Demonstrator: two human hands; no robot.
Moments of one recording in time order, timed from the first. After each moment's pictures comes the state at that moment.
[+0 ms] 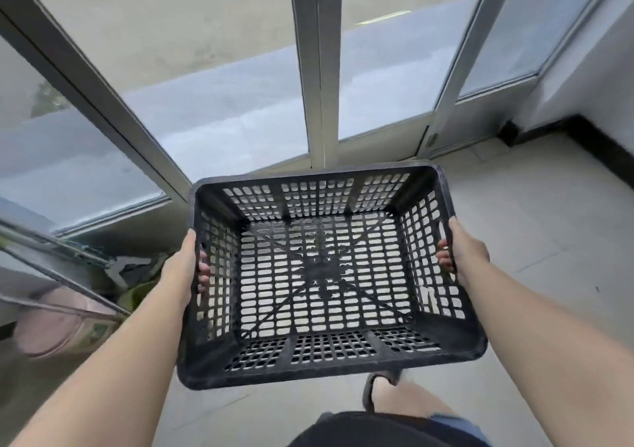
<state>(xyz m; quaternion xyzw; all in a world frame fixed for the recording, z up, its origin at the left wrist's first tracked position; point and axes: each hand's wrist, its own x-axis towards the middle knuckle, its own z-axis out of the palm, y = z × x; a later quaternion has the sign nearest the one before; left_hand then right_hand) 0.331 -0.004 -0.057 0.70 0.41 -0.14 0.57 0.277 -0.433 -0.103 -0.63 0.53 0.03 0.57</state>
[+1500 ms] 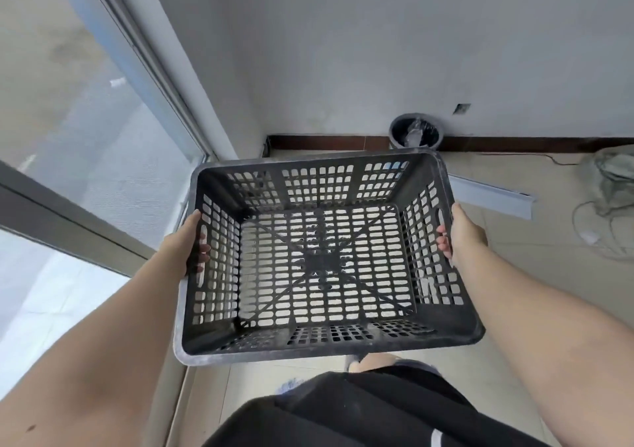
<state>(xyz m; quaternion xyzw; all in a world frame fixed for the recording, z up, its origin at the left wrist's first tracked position) 0.728 -0.889 -0.049 0.82 -0.07 -0.44 0.36 0.306 -1.006 -0.074 -0.22 0.78 -0.31 0.50</state>
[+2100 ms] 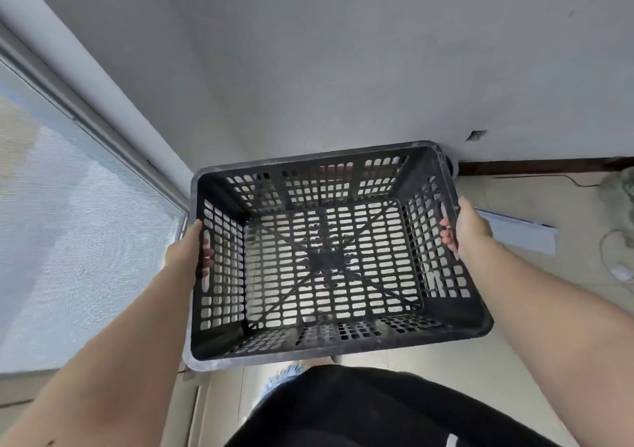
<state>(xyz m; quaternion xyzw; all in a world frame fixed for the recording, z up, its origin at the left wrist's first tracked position) 0.809 -1.165 -0.066 0.82 -0.07 -0.41 0.40 0.392 -1.284 -0.086 -0.20 0.79 -0.31 0.49</state>
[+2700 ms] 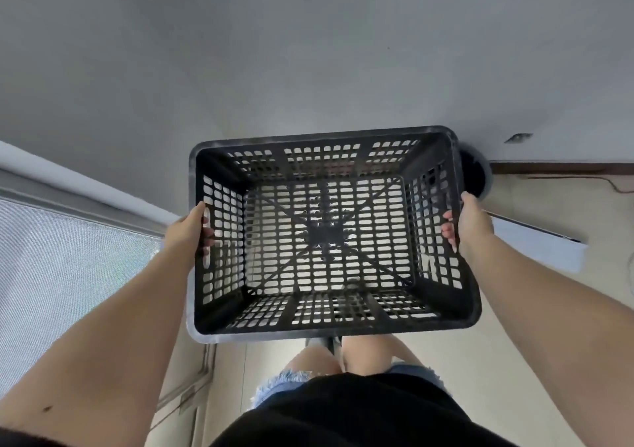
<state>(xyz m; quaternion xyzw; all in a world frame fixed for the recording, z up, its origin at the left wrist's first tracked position) 0.893 -1.412 -0.124 0.84 -0.03 -0.43 0.34 0.471 -1.520 -0.151 -0.17 0.81 -0.23 0.51</state>
